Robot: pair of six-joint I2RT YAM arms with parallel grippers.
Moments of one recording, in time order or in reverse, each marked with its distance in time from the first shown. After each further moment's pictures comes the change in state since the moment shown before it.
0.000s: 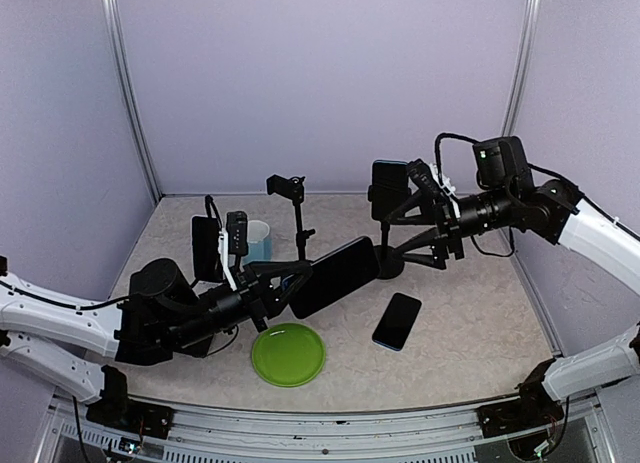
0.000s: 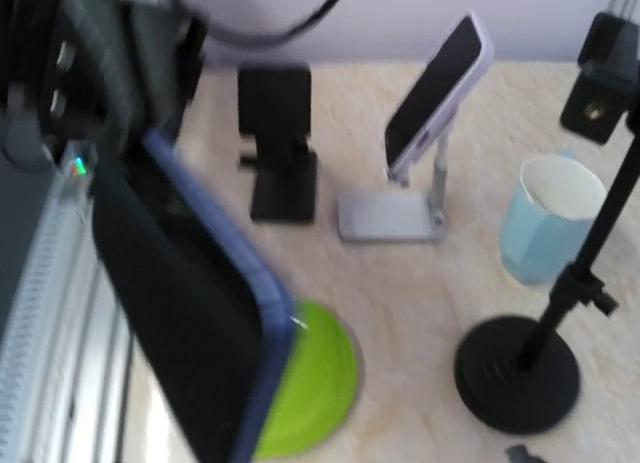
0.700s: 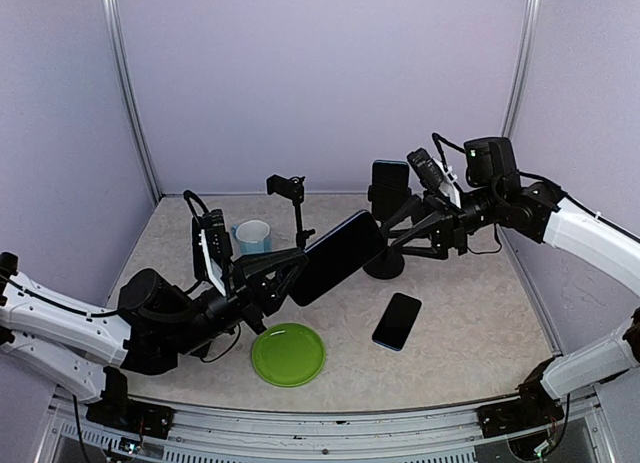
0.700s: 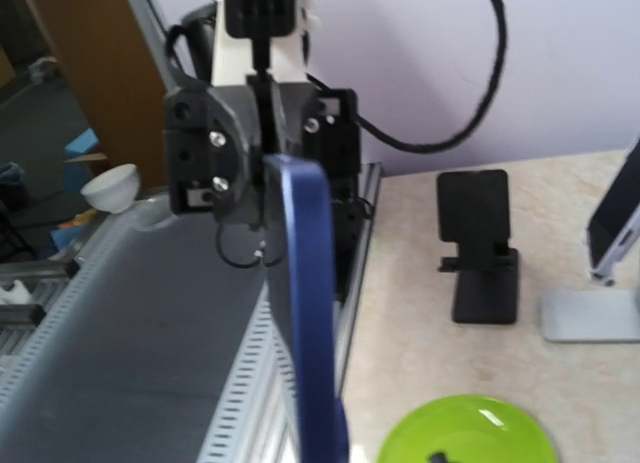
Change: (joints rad) left arm -0.063 0.053 -0.037 0.338 -0.035 0.215; right arm -0.037 0.083 -0.015 0.182 -0.431 0.242
